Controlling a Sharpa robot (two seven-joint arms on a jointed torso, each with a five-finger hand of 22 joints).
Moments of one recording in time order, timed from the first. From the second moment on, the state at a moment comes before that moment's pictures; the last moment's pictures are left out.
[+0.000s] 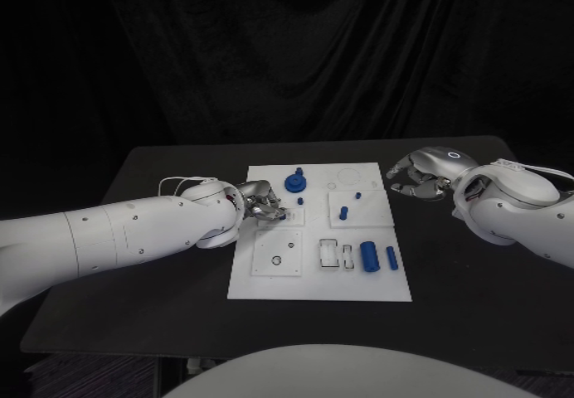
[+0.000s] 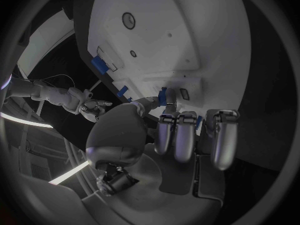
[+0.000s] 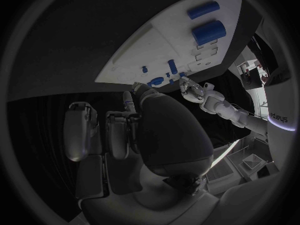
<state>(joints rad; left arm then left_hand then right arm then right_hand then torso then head) 1.19 -0.67 -0.21 1.37 -1.15 -0.19 -0.30 1.06 0.01 0.47 0.09 0.41 0.91 0.05 0.38 1.10 1.47 -0.01 1.57 1.31 1.47 -0.06 1.57 1.31 0.01 1.46 0.06 1.52 1.31 1.31 -0.92 -0.25 1.46 -1.54 -0.37 -0.11 1.47 -0.04 0.23 0.24 0.33 0.87 0.10 0.08 0.18 1.46 0.00 1.56 1.31 1.47 -0.06 1.56 1.31 0.03 1.47 0.05 1.37 1.31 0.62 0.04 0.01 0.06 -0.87</state>
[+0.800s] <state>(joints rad) 1.19 -0.68 -0.21 1.38 -1.15 -0.19 -0.29 1.05 0.01 0.47 0.09 0.41 0.91 0.06 0.37 1.10 1.47 -0.01 1.57 1.31 1.47 -0.06 1.57 1.31 0.01 1.46 0.06 1.52 1.31 1.31 -0.93 -0.25 1.46 -1.54 -0.36 -0.11 1.47 -0.04 0.23 0.24 0.33 0.87 0.10 0.08 0.17 1.46 0.00 1.56 1.31 1.47 -0.06 1.56 1.31 0.03 1.47 0.05 1.37 1.31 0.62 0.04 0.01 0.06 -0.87</state>
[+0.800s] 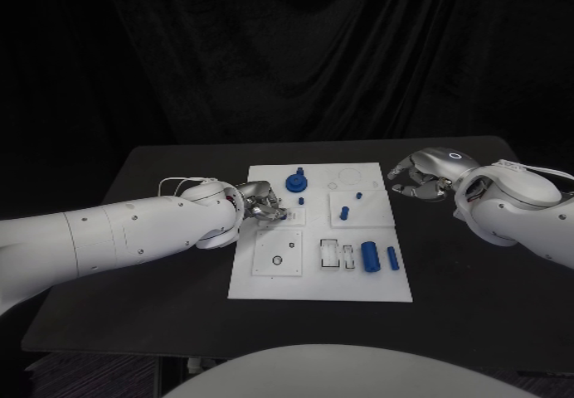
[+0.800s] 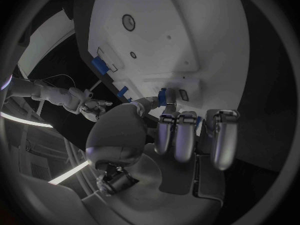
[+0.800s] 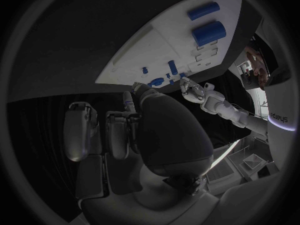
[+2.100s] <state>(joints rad) 1.18 -0.68 -0.21 1.36 -1.15 -0.19 -0.29 0.87 0.06 0.21 0.29 0.17 0.97 0.07 0.22 1.07 1.47 0.00 1.57 1.31 1.47 -0.05 1.57 1.31 0.01 1.46 0.07 1.49 1.31 1.30 -0.92 -0.25 1.46 -1.54 -0.36 -0.11 1.47 -0.04 0.23 0.24 0.33 0.87 0.10 0.08 0.17 1.46 0.00 1.56 1.31 1.47 -0.06 1.56 1.31 0.03 1.47 0.05 1.36 1.31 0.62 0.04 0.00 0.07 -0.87</state>
